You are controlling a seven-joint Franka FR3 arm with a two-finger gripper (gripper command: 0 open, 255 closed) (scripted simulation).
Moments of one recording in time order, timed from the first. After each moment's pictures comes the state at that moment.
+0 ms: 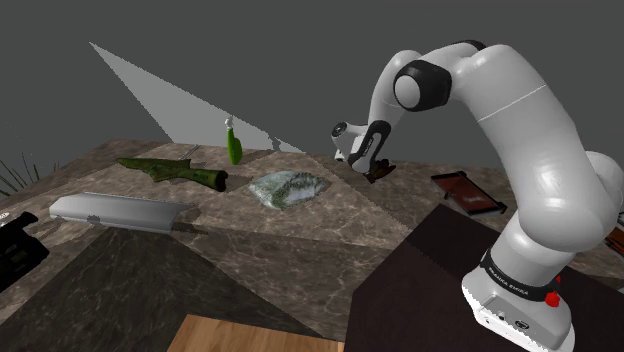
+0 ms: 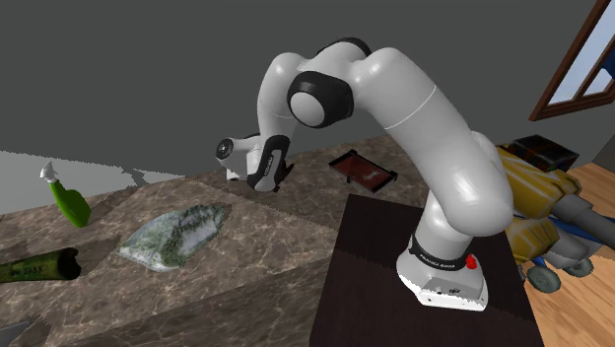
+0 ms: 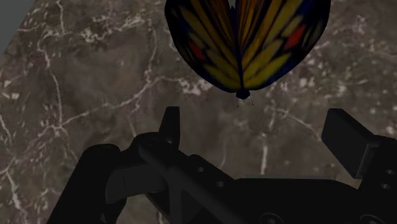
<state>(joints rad) -0.05 0.86 -0.27 -1.78 -0.70 2.52 -0.74</state>
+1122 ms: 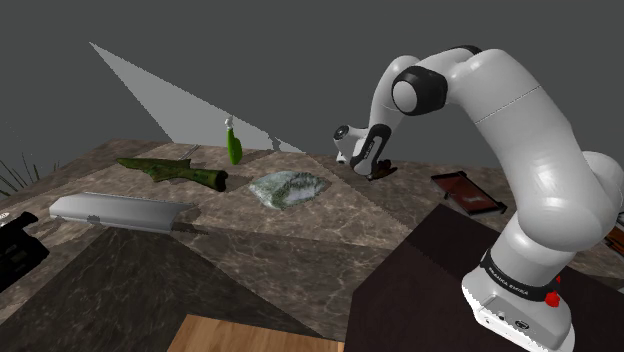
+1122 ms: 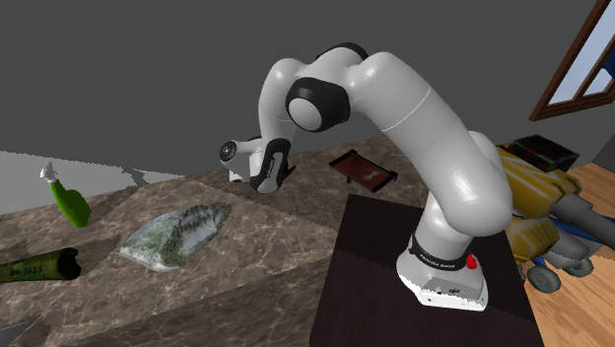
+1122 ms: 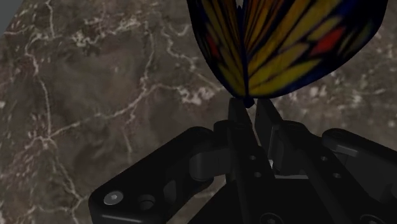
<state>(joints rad) -0.06 0.90 -0.28 -1.76 -0.70 2.54 -0.74</state>
